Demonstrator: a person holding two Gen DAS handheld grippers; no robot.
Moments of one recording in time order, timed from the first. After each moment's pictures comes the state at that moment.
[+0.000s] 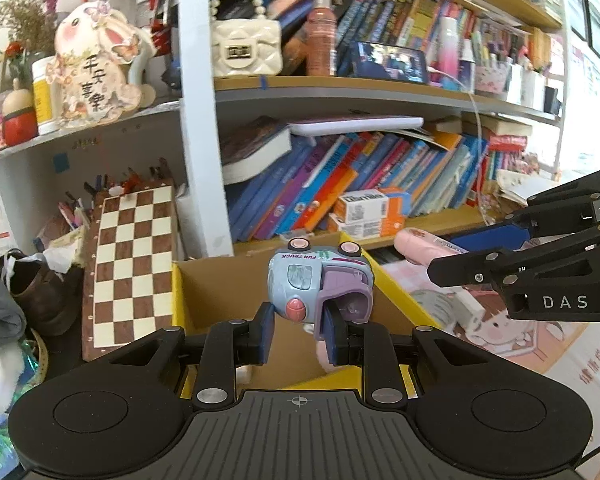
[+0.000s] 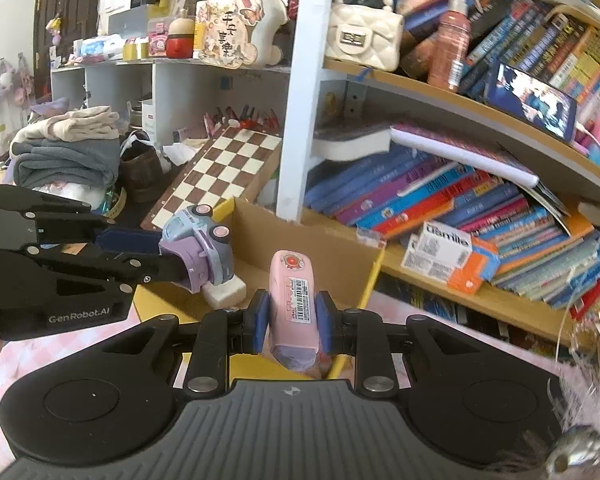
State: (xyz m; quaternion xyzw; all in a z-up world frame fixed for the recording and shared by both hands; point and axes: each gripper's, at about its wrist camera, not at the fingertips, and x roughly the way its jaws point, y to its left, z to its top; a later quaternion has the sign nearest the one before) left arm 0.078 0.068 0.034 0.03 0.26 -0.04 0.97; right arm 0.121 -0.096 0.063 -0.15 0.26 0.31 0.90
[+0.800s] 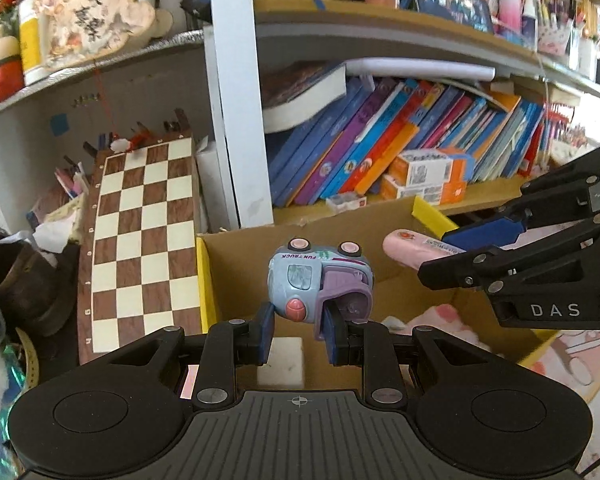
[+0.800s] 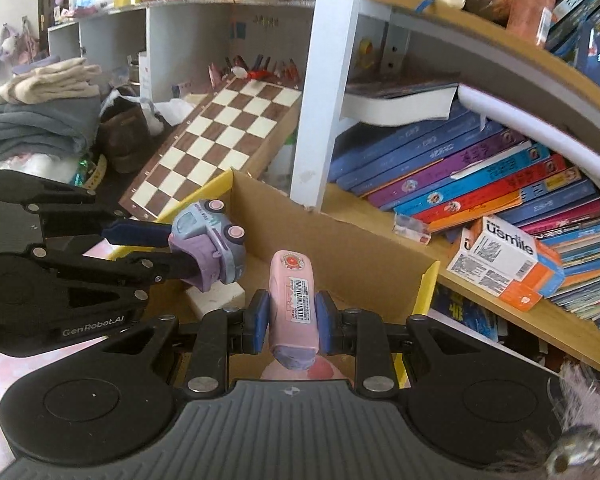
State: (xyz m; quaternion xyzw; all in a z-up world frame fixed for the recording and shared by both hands) left arm 0.164 0.108 -0.017 0.04 0.31 -0.02 0.95; right arm 0.218 -0.030 0.010 -0.18 0.32 0.33 0.87
